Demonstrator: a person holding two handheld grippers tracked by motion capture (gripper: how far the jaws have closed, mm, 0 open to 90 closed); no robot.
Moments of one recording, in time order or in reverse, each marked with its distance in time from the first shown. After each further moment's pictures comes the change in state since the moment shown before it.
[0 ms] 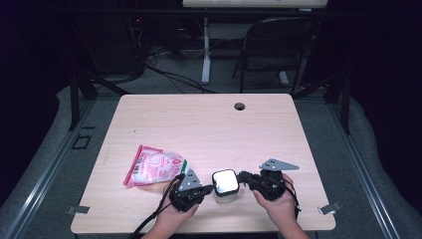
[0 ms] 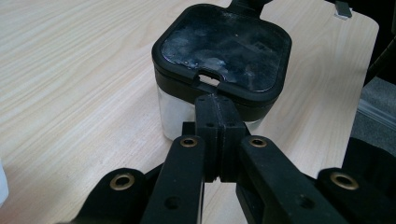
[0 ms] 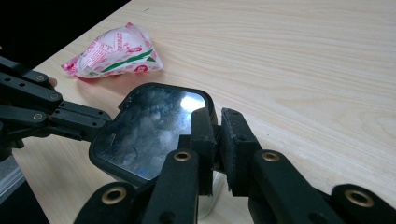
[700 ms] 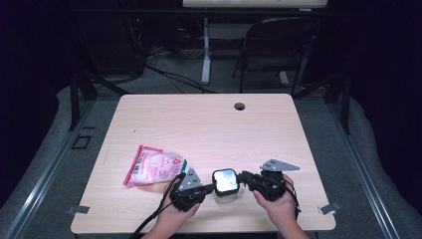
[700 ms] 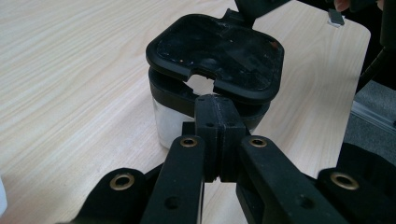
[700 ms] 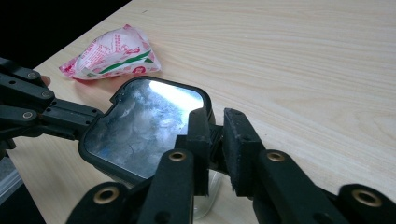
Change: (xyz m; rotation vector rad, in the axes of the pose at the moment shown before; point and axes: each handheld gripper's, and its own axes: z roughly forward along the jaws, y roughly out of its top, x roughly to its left) left arm -0.002 0.005 -0.002 -0.015 -0.010 0.007; right arm 0.000 -0.001 -0.001 0.000 0.005 -0.001
